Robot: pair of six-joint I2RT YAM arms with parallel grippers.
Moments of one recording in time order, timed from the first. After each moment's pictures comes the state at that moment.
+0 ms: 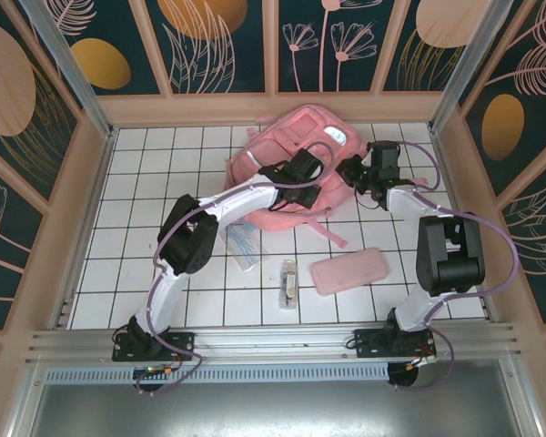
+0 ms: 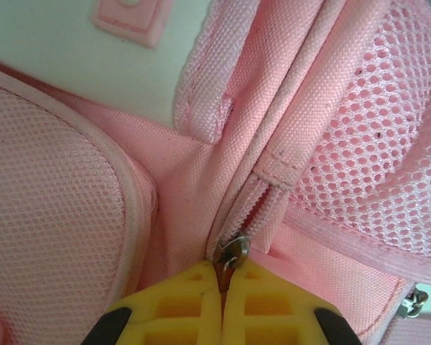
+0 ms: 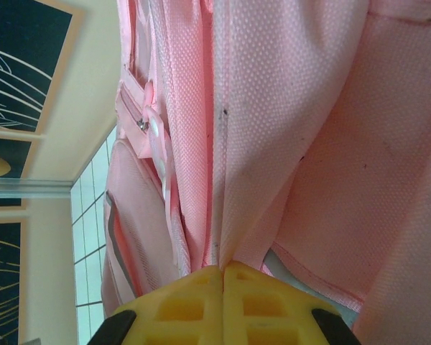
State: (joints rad) left arm -0.79 2.25 1.87 -0.56 -0.04 -0.24; right arm 0.14 1.67 1.03 0.04 -0.41 0.86
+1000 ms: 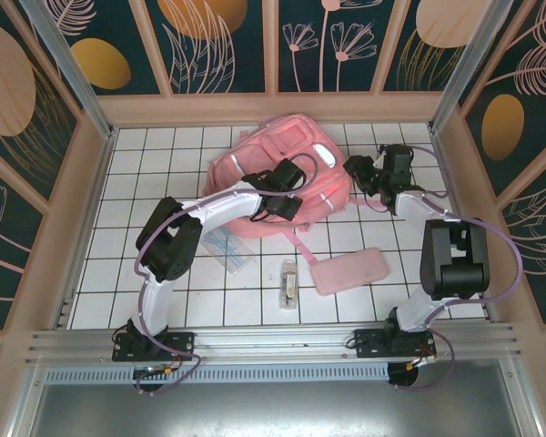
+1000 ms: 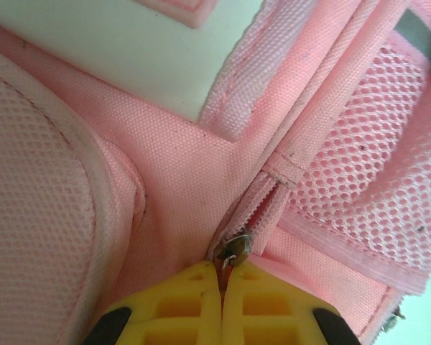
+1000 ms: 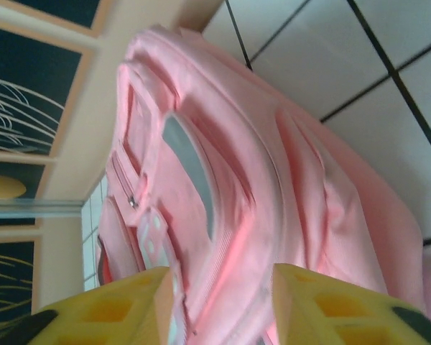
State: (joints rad) left arm -0.77 2.07 1.60 -0.56 -0.04 -0.22; right arm 0.08 1.63 0.95 0.11 -0.45 0.87
